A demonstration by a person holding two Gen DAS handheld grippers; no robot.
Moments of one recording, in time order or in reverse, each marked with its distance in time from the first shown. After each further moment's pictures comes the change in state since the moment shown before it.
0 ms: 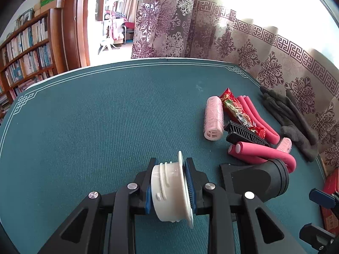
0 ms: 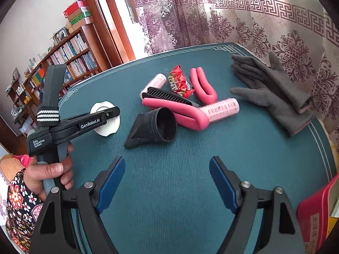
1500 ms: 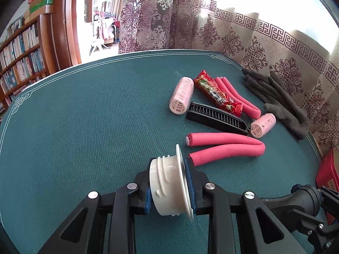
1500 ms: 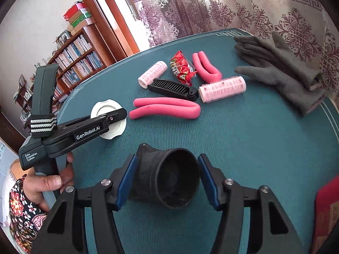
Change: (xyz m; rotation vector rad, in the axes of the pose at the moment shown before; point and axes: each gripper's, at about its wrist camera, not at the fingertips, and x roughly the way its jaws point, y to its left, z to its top) left arm -0.020 -0.034 -0.027 0.073 0.031 -0.025; right arm -0.014 -0.026 -0.033 0.078 0.035 0.076
